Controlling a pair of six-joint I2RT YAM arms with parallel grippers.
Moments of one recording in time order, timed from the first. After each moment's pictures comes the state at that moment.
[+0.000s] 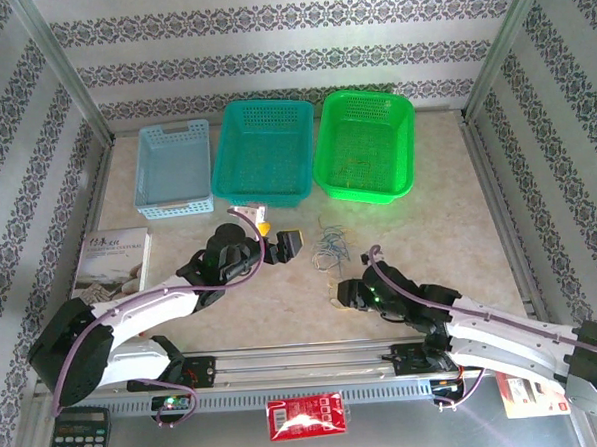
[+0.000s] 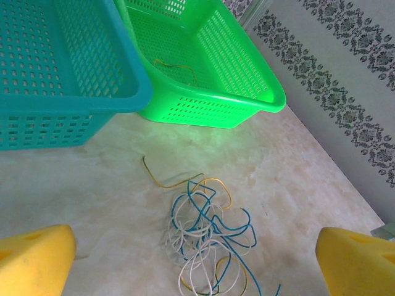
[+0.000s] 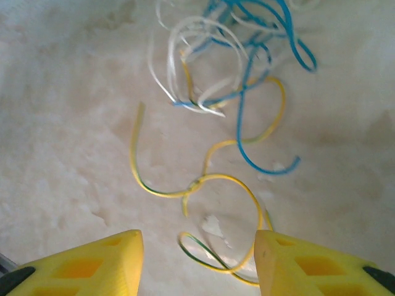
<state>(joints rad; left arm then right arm) -0.71 1.22 0.53 0.37 0.01 -0.54 0.95 0.75 0.30 -0.37 0.09 0.97</state>
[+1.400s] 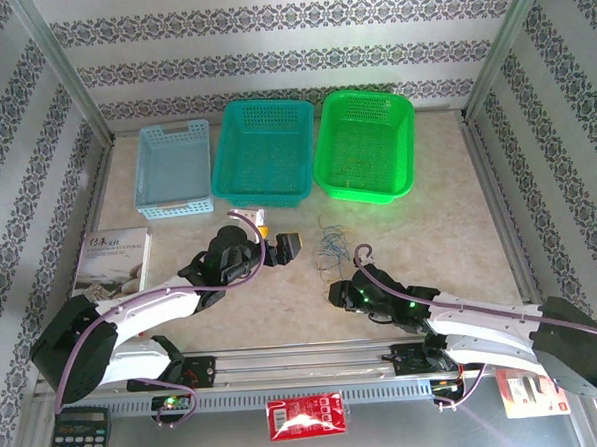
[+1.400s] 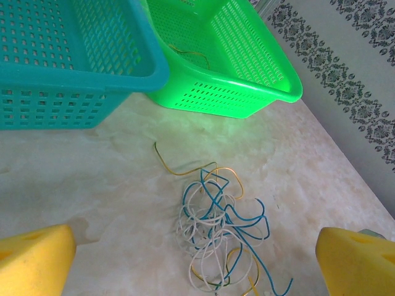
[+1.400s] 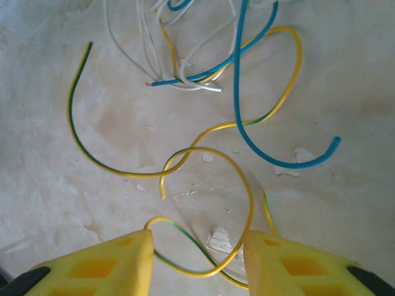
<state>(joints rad) -0.71 1.25 0.52 0.37 0.00 -0.56 0.95 0.97 0.25 -0.06 0.04 1.07</state>
